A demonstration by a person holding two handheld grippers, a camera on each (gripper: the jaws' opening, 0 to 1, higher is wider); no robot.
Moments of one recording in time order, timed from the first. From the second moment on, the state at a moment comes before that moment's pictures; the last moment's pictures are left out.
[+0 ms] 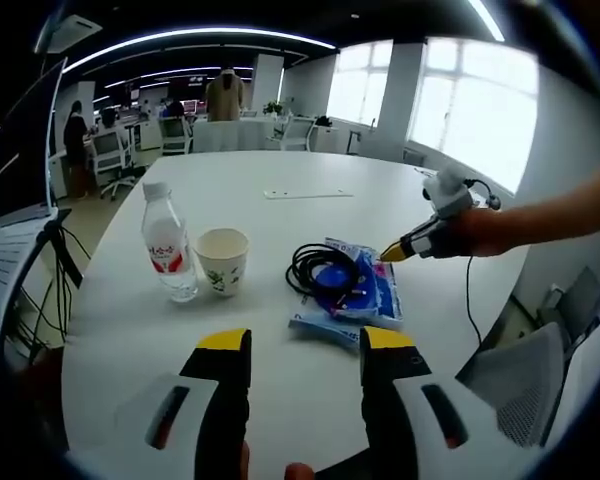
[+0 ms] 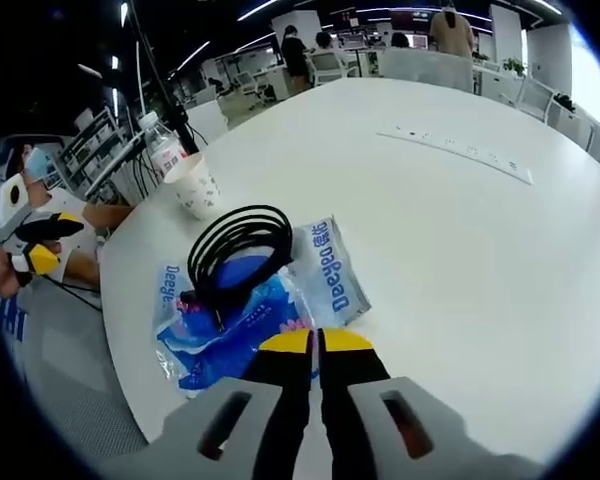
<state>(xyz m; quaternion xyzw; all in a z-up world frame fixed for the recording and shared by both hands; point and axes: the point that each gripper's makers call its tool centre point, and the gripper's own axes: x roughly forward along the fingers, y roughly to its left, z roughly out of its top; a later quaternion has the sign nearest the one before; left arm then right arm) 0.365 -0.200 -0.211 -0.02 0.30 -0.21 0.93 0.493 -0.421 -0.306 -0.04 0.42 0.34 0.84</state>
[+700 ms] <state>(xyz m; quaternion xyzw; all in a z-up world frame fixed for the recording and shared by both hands) 0.360 -0.204 -0.213 -0.02 0.30 -0.23 0.93 0.463 -0.442 -0.294 -0.03 0.41 0.32 0.85</state>
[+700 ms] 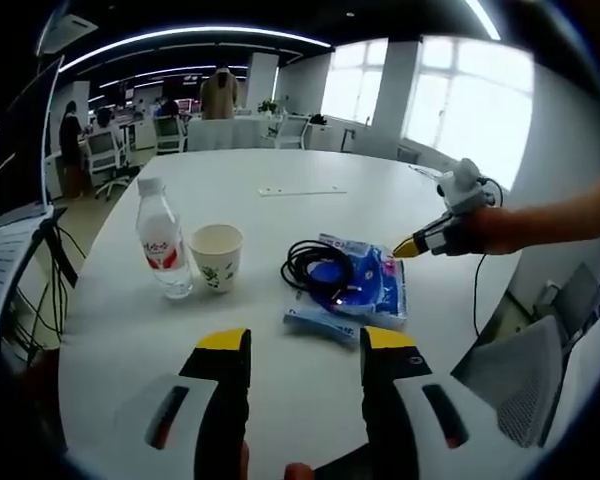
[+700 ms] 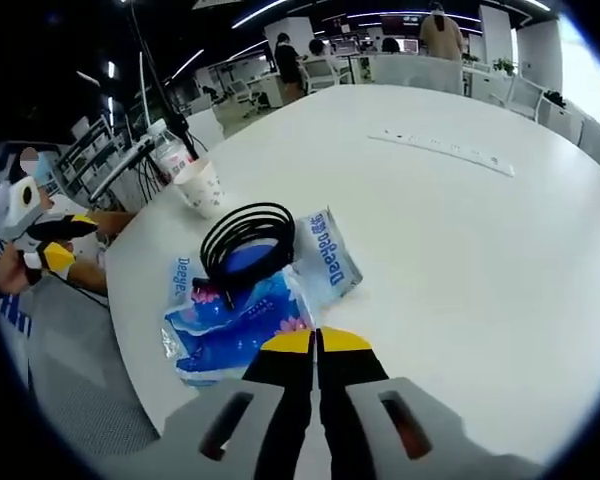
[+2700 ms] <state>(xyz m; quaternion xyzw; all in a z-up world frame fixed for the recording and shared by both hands) 0.362 -0.210 -0.222 -0.03 0.30 -0.24 0.92 0.397 -0.474 -0.317 -0.01 0.44 0.28 0.85</state>
